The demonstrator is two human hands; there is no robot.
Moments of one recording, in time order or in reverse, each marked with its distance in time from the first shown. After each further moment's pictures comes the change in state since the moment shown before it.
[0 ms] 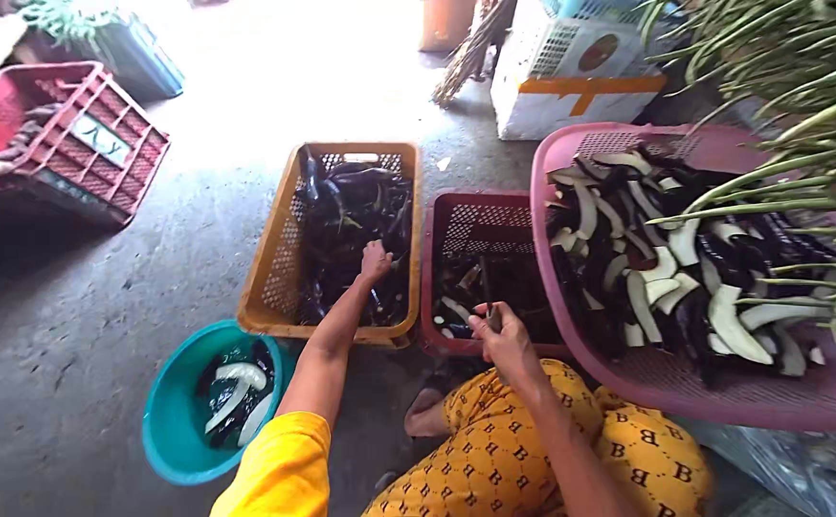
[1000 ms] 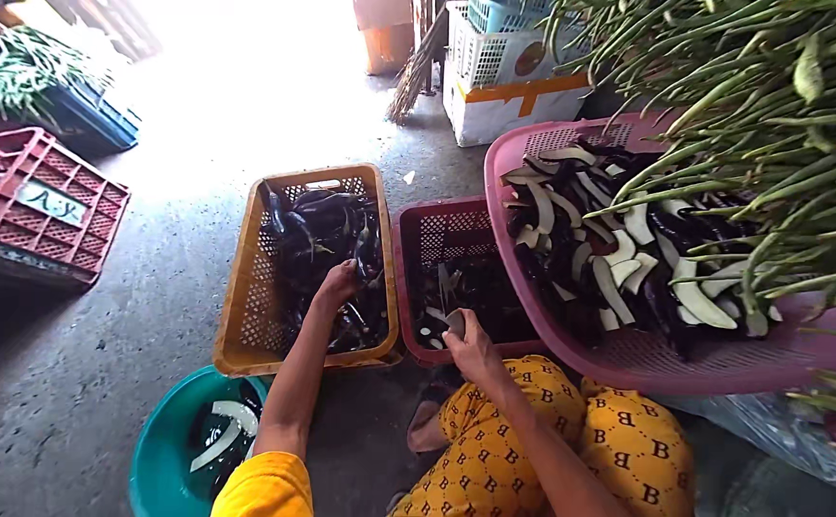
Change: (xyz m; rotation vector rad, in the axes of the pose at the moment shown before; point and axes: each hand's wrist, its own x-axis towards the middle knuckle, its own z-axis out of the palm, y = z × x) left_hand -0.034 0.039 -0.054 -1.134 -0.190 -0.327; right_hand 0.000 -0.010 0.012 -0.053 -0.031 0.063
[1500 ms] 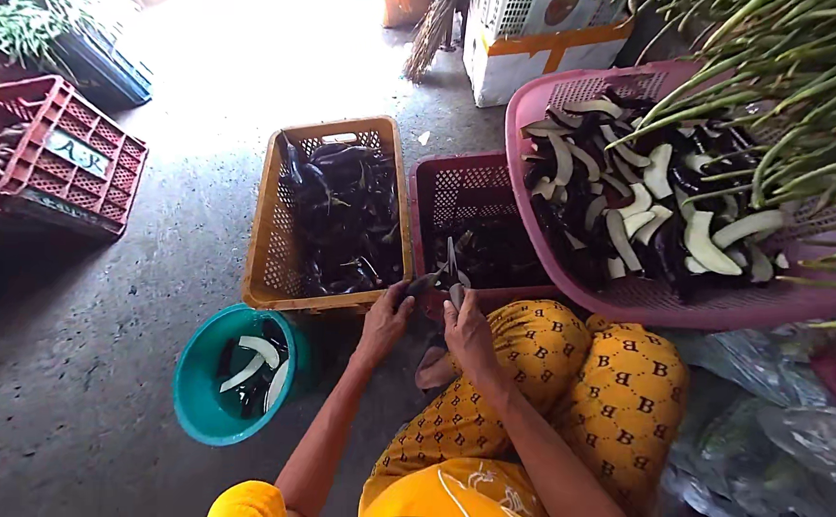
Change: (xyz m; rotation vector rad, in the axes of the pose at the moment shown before) left_hand -0.210 -0.091 0.021 0.895 -0.102 0.294; right_hand -0.058 0.018 0.057 -0.265 0.172 -0.016
